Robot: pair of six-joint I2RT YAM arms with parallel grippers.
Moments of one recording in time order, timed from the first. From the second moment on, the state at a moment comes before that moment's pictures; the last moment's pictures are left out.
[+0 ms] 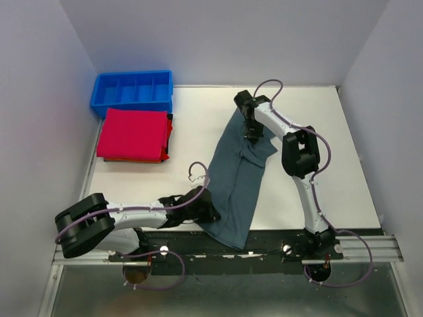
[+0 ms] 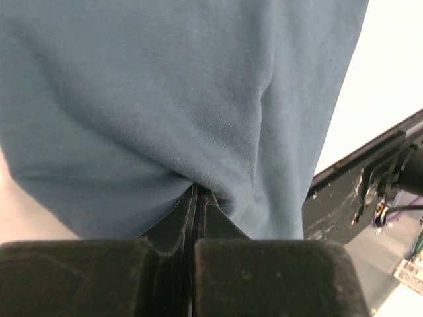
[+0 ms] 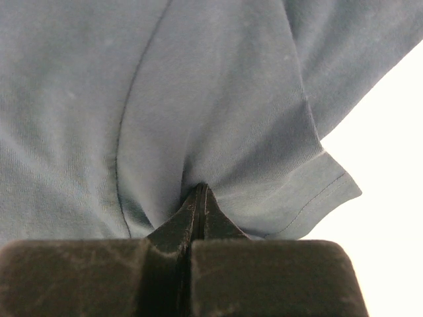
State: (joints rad) left arm -1.05 1.27 0.39 0.08 -0.03 -1.09; right arm 0.42 2.40 2.10 -1.10 0.34 0.64
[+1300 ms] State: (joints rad) left arm -0.61 1.52 1.00 -0.10 0.03 -0.80; right arm 0.34 2.01 1.61 -0.67 0.18 0.51
